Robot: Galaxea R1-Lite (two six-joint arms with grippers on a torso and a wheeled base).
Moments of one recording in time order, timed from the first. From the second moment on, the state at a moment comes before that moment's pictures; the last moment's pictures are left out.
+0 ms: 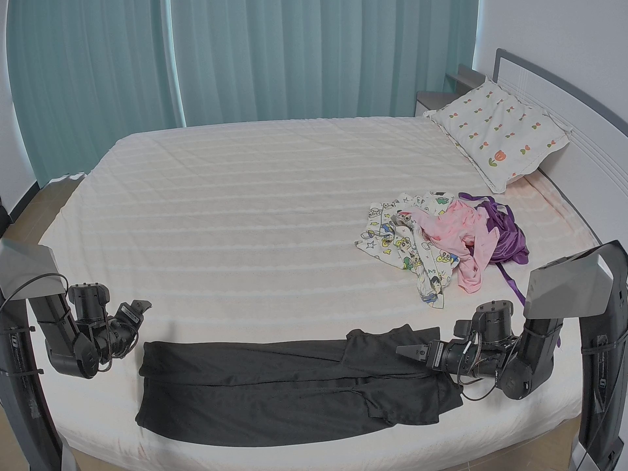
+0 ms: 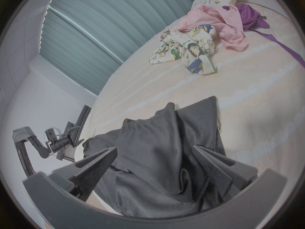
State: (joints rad) left arm 0.18 2.28 -0.52 -1.17 -0.08 -0.88; right arm 0.29 2.42 -0.52 -1.29 0.33 0.53
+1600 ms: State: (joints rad) left arm 0.06 2.22 -0.46 -1.17 -0.09 -0.71; right arm 0.20 2.42 -0.37 -1.46 0.34 0.49
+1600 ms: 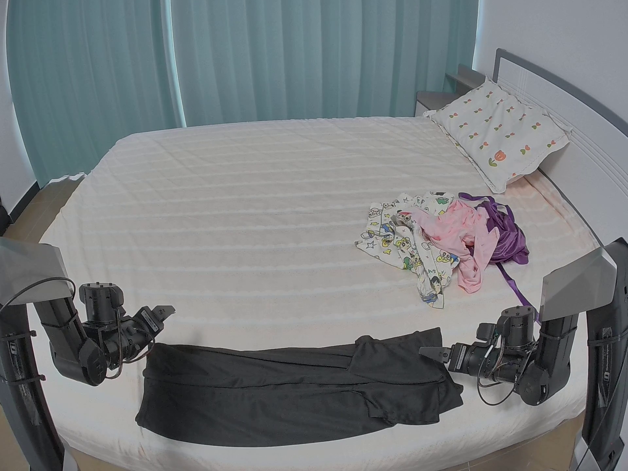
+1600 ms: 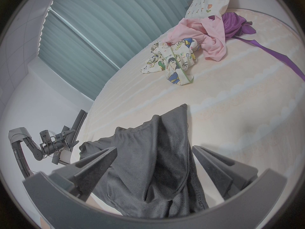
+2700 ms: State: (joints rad) left arm 0.10 2.26 -0.26 -1.15 -0.04 -0.25; right arm 0.20 2.44 -0.37 -1.46 0.33 0.49
